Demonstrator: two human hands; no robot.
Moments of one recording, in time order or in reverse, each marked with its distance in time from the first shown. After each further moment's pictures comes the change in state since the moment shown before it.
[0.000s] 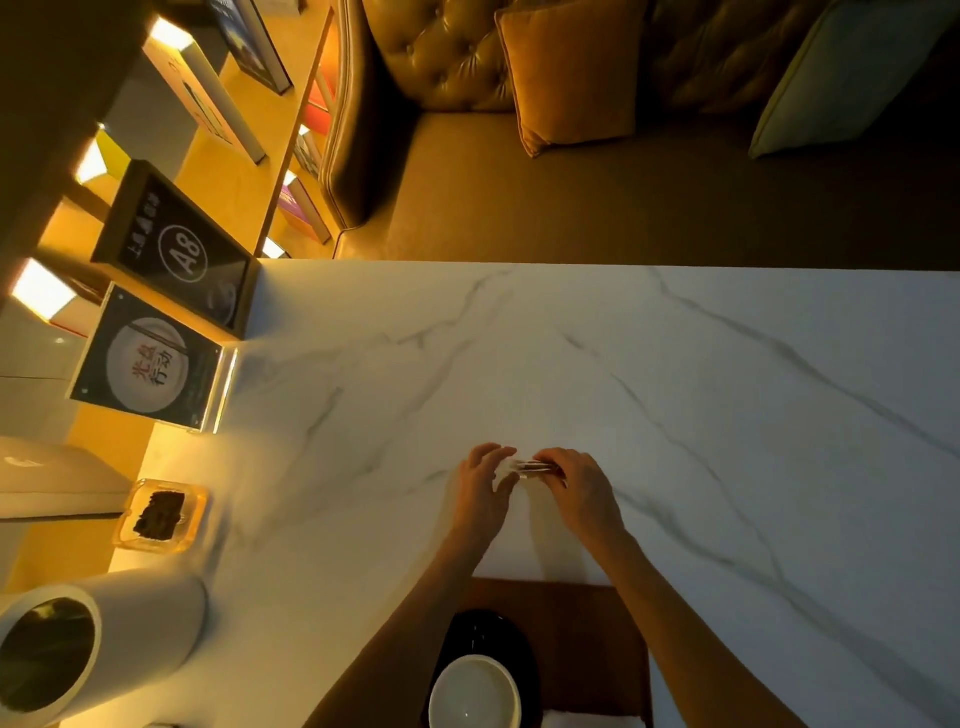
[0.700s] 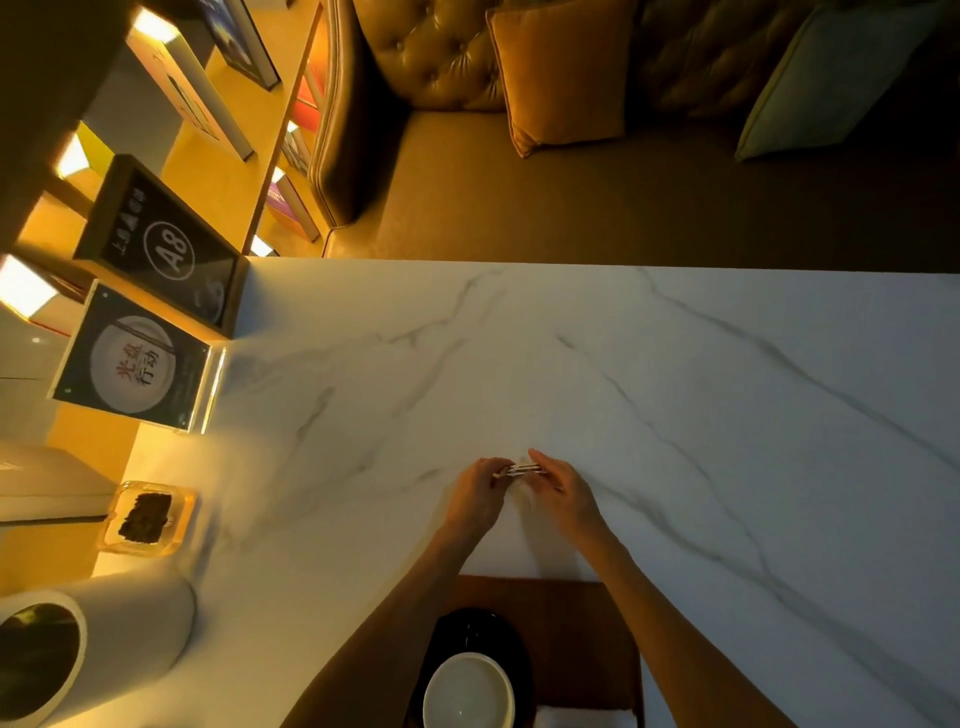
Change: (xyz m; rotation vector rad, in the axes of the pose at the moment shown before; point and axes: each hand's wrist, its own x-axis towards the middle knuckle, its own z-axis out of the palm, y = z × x) left_hand 0.006 0.003 -0.002 0.005 -0.149 -0.065; right_hand -0.007 0.007 0.012 0.453 -0.154 0.297
